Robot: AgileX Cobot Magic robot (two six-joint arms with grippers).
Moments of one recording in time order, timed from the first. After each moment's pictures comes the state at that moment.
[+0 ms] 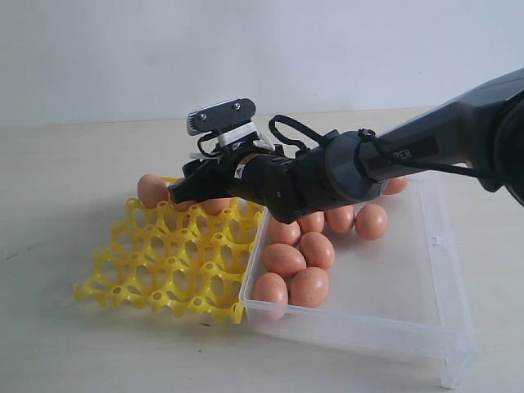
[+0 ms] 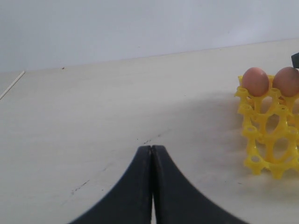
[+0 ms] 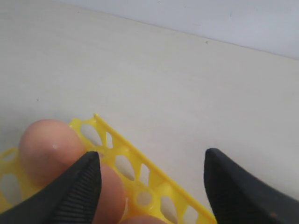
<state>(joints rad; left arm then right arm) -0.01 0.01 0.00 0.11 0.33 -0.03 0.68 2.23 -1.34 0.19 -0.34 -0.10</state>
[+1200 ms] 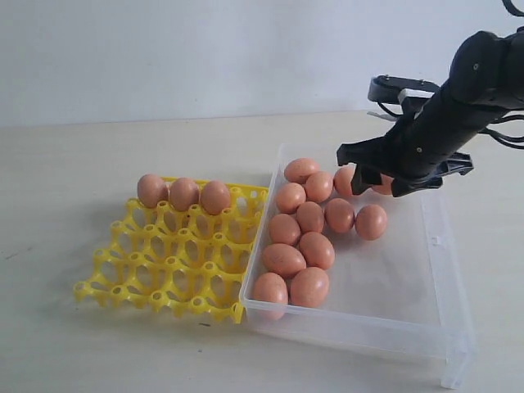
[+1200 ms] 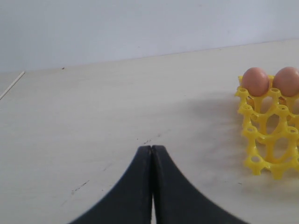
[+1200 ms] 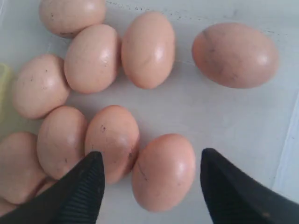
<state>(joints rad) -0.01 0.01 0.00 0.11 0.33 -0.03 0.24 1.88 -1.20 0.25 0.58 0.01</state>
